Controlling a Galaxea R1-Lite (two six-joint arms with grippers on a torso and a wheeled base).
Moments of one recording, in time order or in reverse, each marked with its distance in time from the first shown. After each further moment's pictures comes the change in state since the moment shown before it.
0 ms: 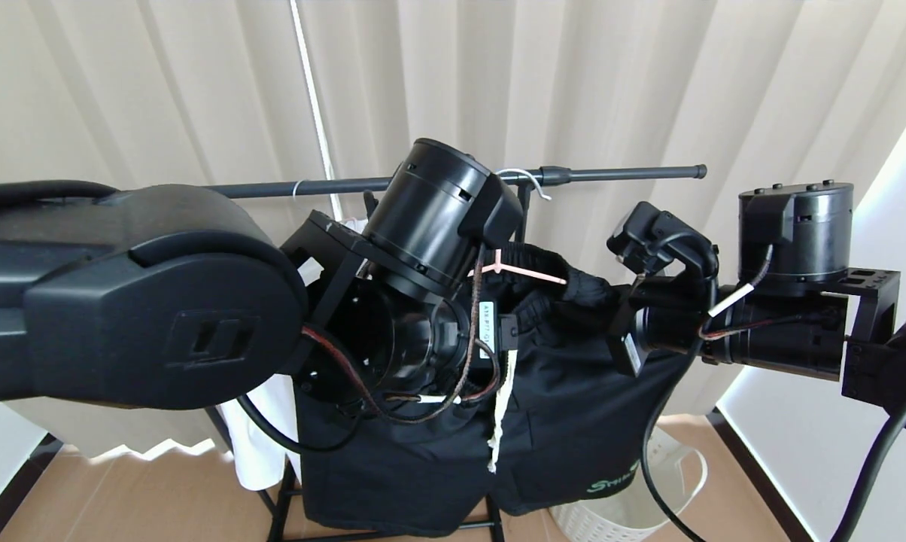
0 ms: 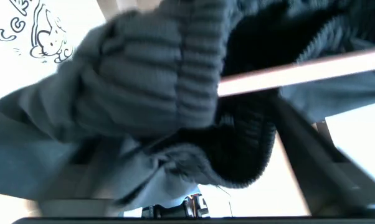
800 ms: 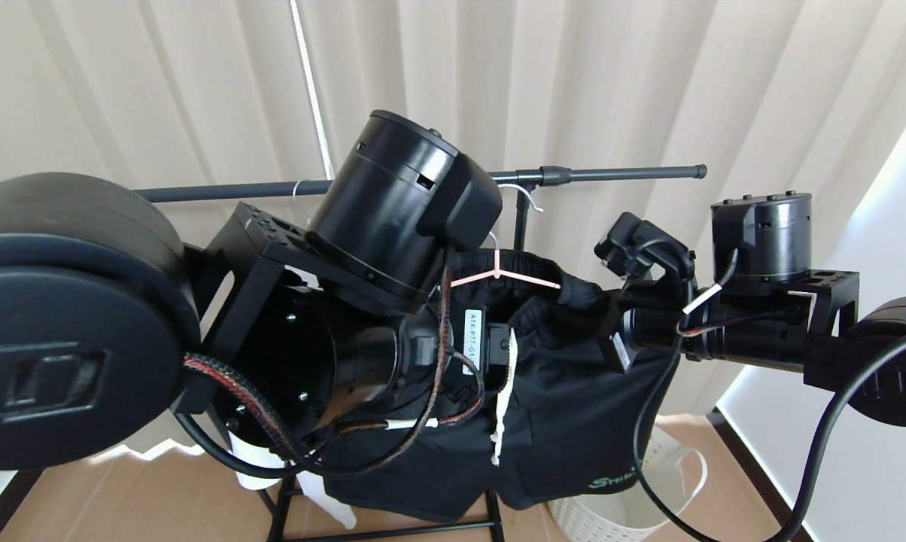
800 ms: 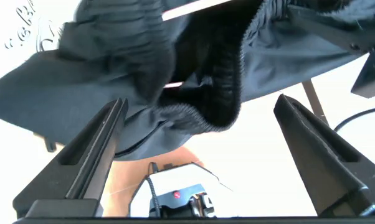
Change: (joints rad) left arm -0.043 -0.101 0.075 0.002 0.044 0.054; right arm -0.041 0.068 -0.027 -0.002 0.020 0.002
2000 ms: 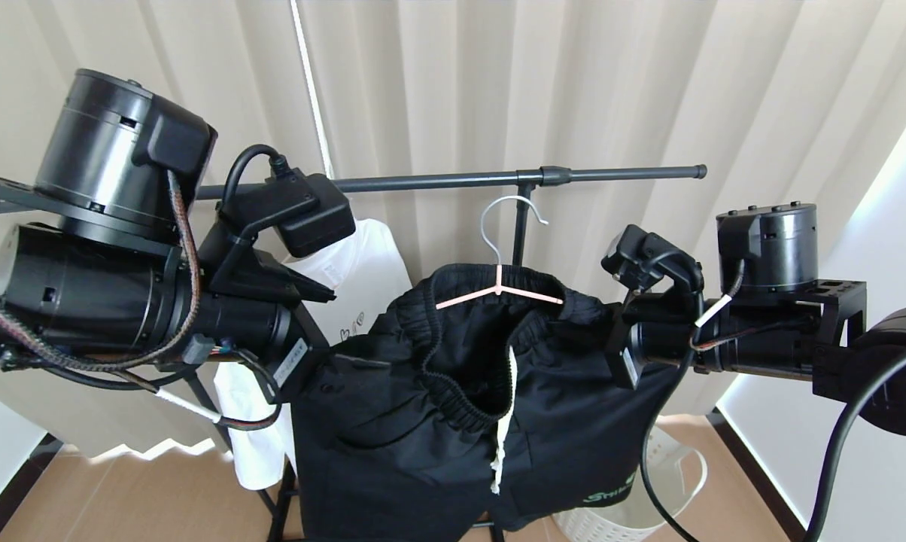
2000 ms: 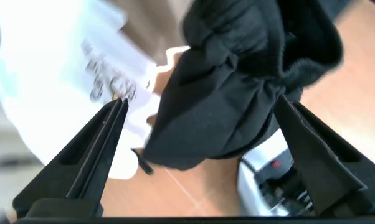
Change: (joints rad) left arm 0.387 -0.213 0.175 -0.003 -0.599 0.939; right arm -0.008 -0.014 0.040 0.002 0.111 -0.005
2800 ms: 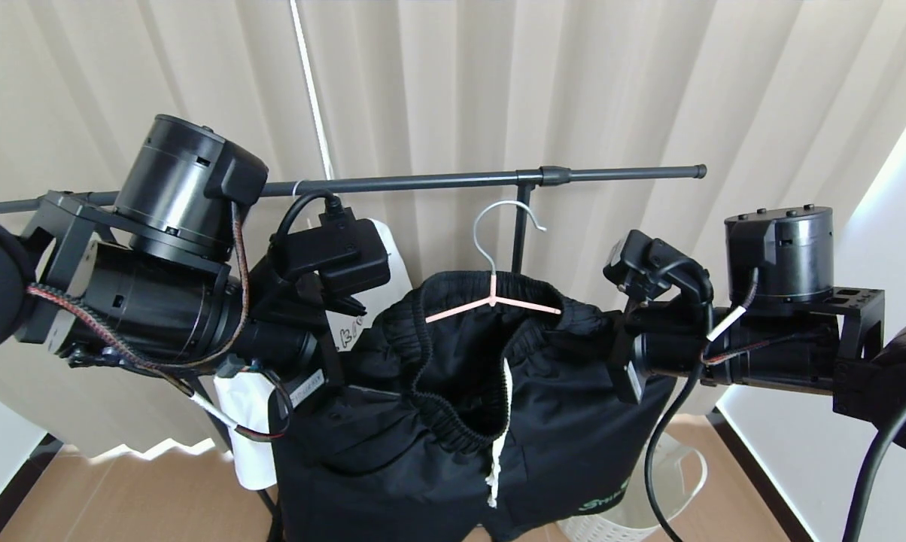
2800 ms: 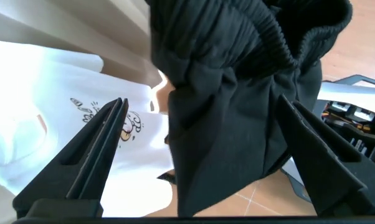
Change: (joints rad) left arm -0.005 0.073 0.002 -0.001 -0.066 0.199; right arm 0.042 -0.040 0.036 0.000 0.002 -0.002
